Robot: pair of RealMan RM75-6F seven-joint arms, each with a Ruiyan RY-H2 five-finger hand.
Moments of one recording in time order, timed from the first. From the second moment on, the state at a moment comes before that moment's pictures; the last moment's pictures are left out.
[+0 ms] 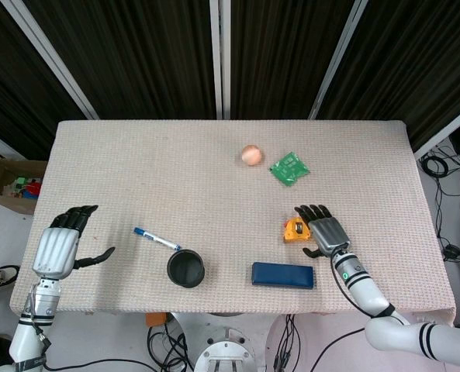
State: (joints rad) left arm -0.20 -1.32 -0.07 -1.68 1.48 1.45 0.27; right arm 0.60 -1.43 0.06 -1.58 -1.04 0.94 -0.37
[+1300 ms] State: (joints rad) left arm -0.21 -1.31 -0.07 -1.69 1.48 1.44 0.28; right arm 0.64 -1.48 0.09 -1.53 -1.03 0.93 -0.40
